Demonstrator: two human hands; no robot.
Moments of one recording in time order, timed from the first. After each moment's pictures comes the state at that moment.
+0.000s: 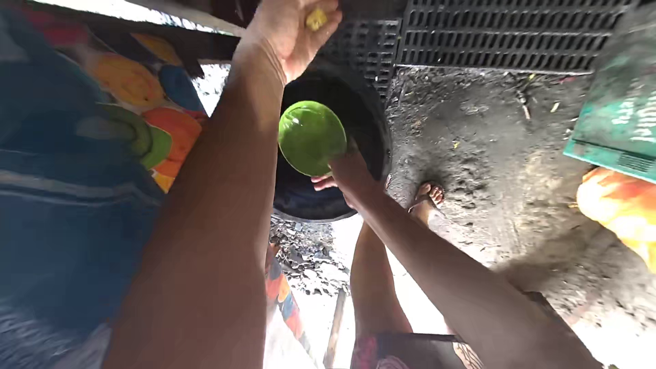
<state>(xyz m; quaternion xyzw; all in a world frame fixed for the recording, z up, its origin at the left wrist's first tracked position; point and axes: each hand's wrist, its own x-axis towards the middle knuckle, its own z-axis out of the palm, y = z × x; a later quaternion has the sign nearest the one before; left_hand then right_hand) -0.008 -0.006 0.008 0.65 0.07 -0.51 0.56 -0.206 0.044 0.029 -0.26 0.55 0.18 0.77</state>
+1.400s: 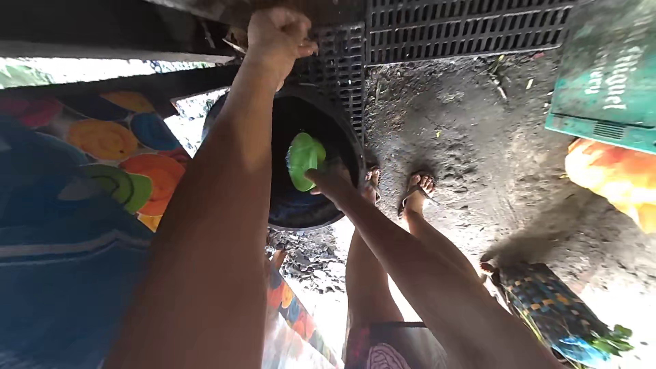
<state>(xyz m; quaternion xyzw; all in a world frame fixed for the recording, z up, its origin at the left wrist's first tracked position) -0.020 -0.041 -0.018 0.81 -0.13 -0.49 0.30 -0.222 0.043 0.006 -0.32 0.57 0.24 0.72</state>
